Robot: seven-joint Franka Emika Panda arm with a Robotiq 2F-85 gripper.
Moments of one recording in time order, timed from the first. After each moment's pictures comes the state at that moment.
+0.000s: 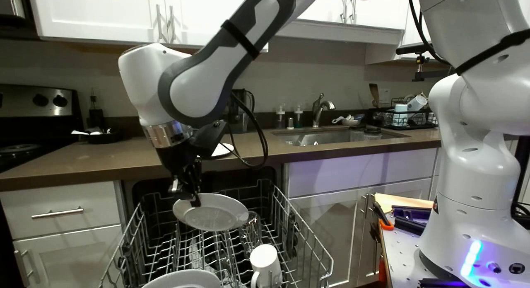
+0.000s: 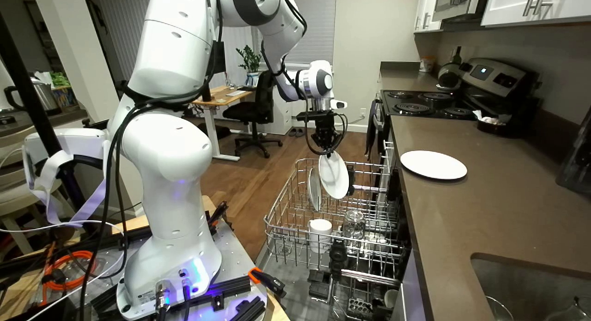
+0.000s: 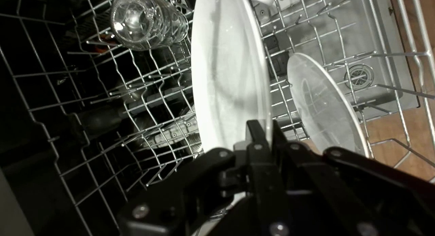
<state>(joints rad) 0.28 0.45 0.05 -1.92 -0.33 2.21 0.26</state>
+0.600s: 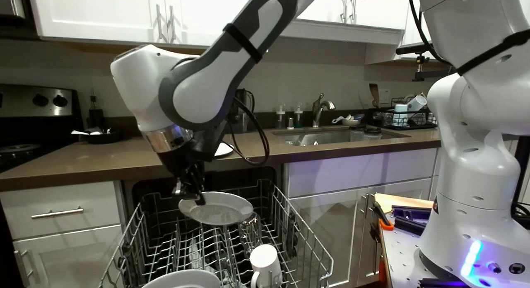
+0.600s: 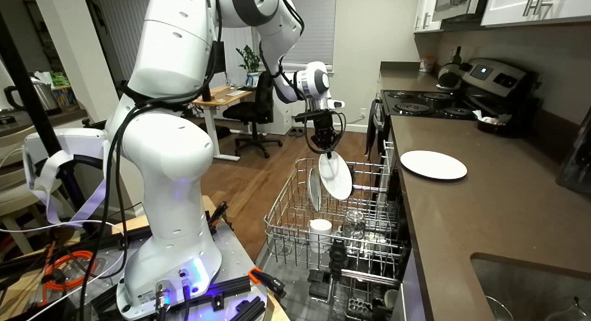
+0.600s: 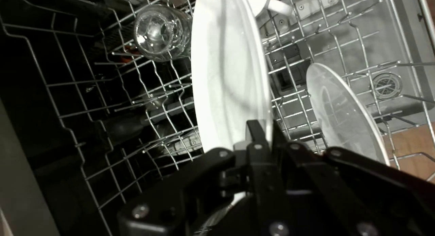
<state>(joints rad) 0.32 0.45 0.03 -1.91 -0.41 2.15 0.35</state>
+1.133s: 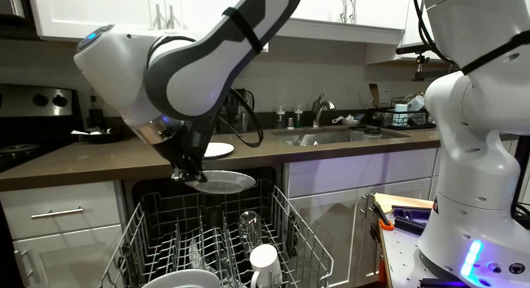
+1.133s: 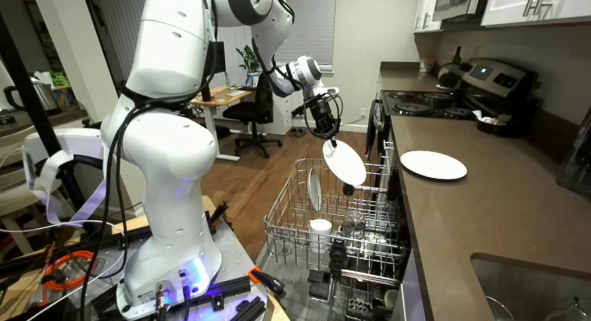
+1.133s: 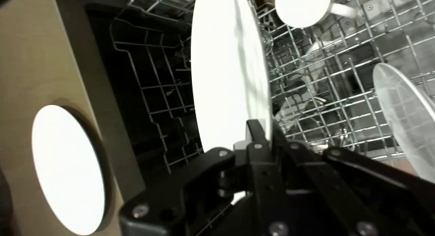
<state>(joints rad) 0.40 0.44 0.01 -1.83 -0.62 1.91 0.54</state>
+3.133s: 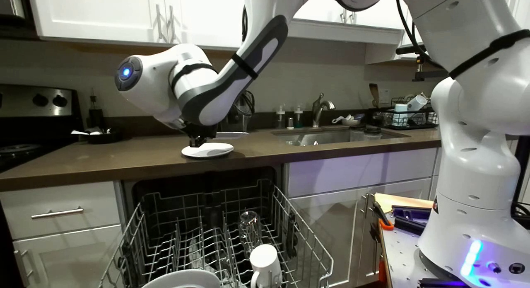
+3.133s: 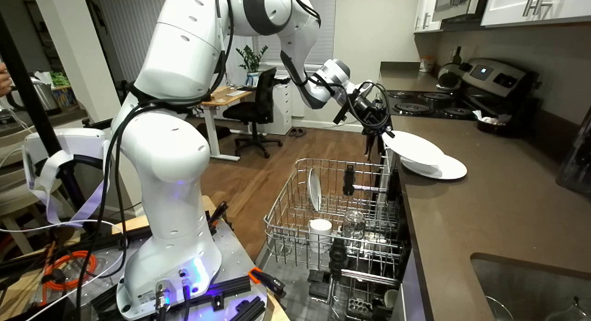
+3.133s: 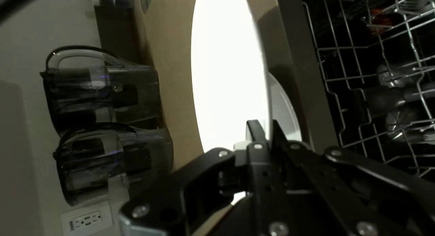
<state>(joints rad) 0.21 0.53 0.02 -1.71 -1.14 1.85 0.62</state>
